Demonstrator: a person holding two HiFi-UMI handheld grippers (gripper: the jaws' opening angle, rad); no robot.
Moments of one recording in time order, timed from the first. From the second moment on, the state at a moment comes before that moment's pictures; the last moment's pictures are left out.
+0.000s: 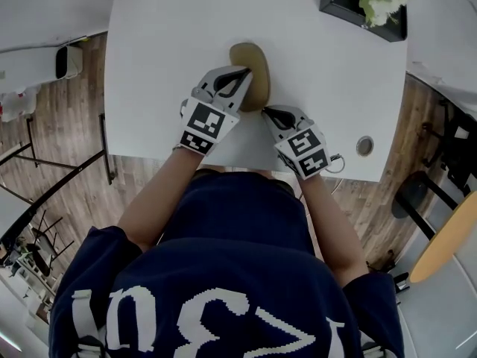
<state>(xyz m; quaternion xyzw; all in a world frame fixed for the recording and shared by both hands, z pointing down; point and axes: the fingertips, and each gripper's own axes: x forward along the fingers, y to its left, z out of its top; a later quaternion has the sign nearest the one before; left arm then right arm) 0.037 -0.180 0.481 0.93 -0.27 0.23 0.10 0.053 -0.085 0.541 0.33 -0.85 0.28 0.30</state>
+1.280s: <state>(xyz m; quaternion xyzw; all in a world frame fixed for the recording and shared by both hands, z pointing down) 0.030 -0.131 0.484 0.93 -0.23 0.29 0.06 0.055 -0.081 0.538 0.28 -0.86 0.27 0.32</state>
